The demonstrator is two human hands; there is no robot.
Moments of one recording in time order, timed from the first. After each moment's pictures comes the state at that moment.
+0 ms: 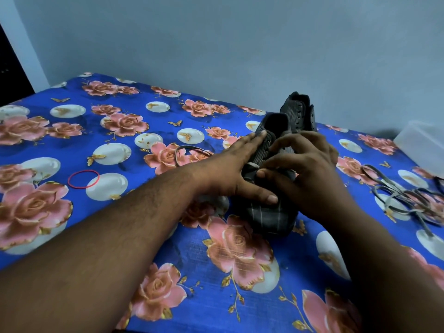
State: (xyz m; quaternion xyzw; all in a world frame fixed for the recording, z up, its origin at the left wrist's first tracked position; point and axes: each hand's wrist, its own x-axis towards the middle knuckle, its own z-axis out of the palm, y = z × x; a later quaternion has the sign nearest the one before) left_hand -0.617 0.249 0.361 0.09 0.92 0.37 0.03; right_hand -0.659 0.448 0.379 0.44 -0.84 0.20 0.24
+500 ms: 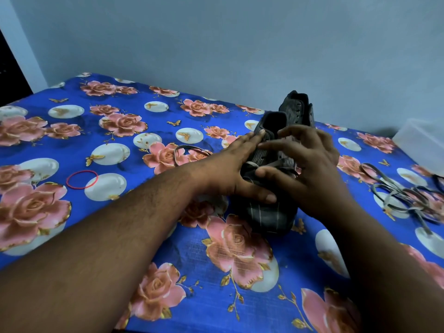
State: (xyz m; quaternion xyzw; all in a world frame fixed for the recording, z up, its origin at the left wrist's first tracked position) left_hand -0.618 0.249 0.360 0.10 0.92 0.37 0.03; right_hand -0.655 0.449 0.383 0.39 -0.86 0.24 0.22
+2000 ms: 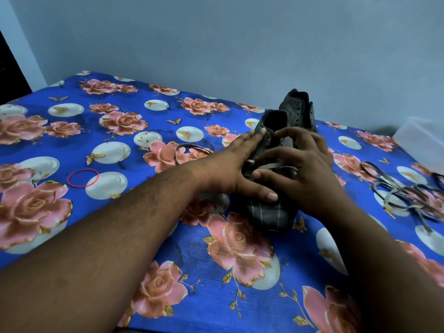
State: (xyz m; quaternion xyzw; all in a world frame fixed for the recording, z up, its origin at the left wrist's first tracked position) left_hand -0.619 0.250 0.360 0.09 0.92 0.38 0.03; right_hand -0.656 0.446 0.379 0.38 -0.87 0.25 0.17
